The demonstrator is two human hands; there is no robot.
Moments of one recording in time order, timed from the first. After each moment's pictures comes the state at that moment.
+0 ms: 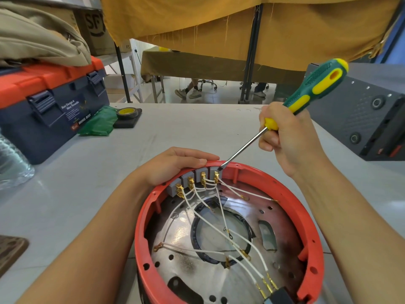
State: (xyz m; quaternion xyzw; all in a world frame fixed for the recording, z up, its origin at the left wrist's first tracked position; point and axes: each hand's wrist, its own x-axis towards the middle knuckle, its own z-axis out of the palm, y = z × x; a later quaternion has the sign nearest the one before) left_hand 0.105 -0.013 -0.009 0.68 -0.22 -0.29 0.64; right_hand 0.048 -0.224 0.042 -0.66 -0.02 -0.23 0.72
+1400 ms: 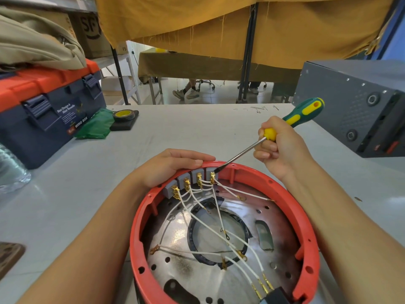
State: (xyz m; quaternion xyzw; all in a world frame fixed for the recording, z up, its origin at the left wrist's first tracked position) left_hand 0.102 -0.014 -0.007 0.67 -0.21 -0.30 0.64; right_hand 0.064 -0.238 0.017 -0.50 0.12 -0.12 0.85
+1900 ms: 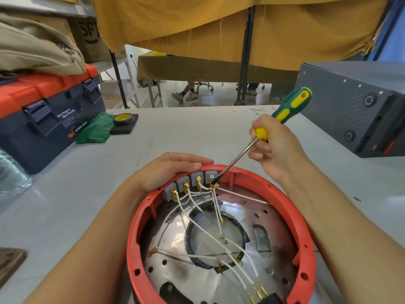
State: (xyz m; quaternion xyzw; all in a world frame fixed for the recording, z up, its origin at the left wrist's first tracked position) left_hand 0.101 -0.014 -0.006 0.67 -0.21 -0.28 0.65; right_hand 0.060 -0.224 0.027 -0.55 0.08 -0.14 0.82
